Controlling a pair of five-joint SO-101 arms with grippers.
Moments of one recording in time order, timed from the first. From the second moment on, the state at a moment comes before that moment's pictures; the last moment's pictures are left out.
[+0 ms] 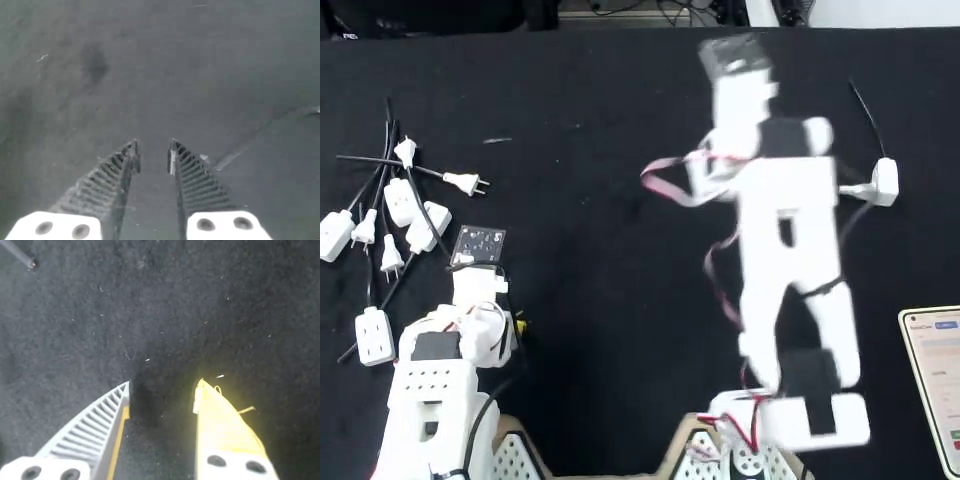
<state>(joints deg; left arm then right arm) -7.9 -64.2 85.9 50.2 -13.1 -7.1 -7.3 5.2 79.9 8.9</state>
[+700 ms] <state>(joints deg) -7.9 -64.2 85.9 50.2 -13.1 -20.8 -12.0 56.4 23.9 8.7</state>
